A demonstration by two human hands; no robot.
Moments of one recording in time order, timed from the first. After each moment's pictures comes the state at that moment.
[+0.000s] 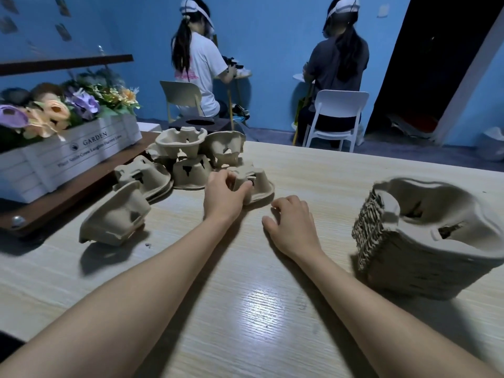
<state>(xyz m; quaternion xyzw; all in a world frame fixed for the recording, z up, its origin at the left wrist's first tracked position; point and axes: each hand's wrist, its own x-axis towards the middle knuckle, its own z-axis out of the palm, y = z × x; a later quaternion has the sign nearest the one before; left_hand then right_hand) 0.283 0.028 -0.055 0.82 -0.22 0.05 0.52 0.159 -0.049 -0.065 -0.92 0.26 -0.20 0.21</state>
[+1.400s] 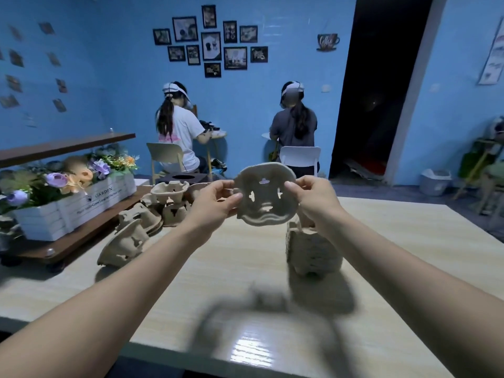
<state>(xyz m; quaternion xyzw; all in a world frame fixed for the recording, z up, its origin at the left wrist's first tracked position) 0.145 0.087 0.076 0.63 -0.35 -0.15 0.68 0.014 -0.043 0.100 -0.74 0.27 -0.35 0.50</state>
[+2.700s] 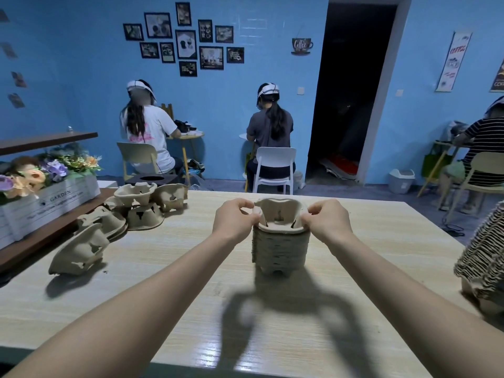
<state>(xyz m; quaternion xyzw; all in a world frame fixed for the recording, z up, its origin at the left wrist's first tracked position) 0.085 0.011 0.056 0.77 -0.34 -0.09 0.53 -0.052 -0.097 0.070 -0.77 0.44 -0.33 0.32</state>
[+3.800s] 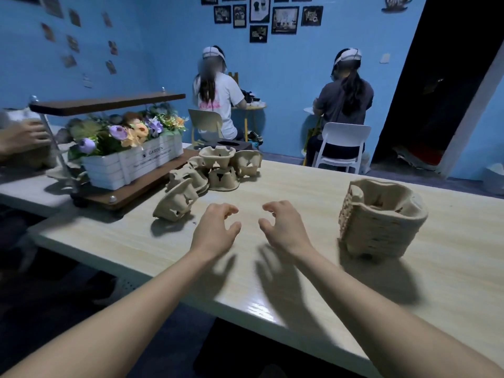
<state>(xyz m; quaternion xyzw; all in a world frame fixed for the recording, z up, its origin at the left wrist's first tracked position) 0.177 0.172 -0.027 0.86 -0.31 0.05 0.39 0.092 0.046 -0.007 -0.92 0.19 -0.20 0.29</state>
